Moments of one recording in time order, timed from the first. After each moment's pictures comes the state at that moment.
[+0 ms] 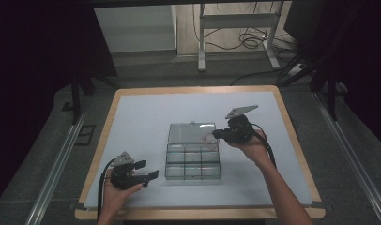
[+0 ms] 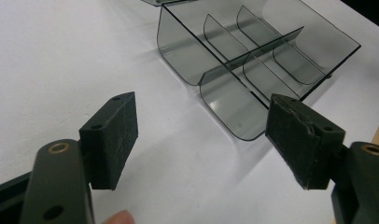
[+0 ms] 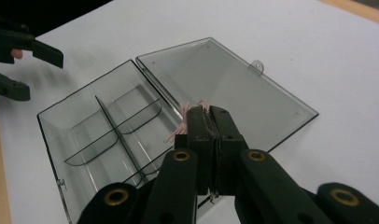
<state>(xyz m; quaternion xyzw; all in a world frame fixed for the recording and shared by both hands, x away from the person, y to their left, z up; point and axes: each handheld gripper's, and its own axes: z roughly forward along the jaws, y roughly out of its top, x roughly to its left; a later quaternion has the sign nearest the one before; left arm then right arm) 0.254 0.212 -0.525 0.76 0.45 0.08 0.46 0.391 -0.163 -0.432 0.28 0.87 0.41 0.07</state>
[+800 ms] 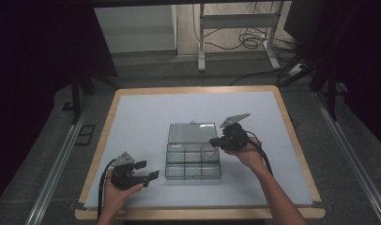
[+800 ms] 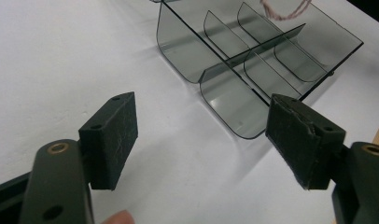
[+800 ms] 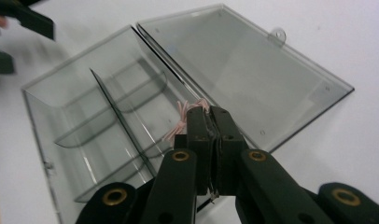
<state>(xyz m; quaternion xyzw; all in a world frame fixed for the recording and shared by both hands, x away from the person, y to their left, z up) 0.255 0.211 -0.526 0.76 0.45 0.08 0.46 0.385 -0.154 -0.463 0.28 0.88 0.38 0.05</state>
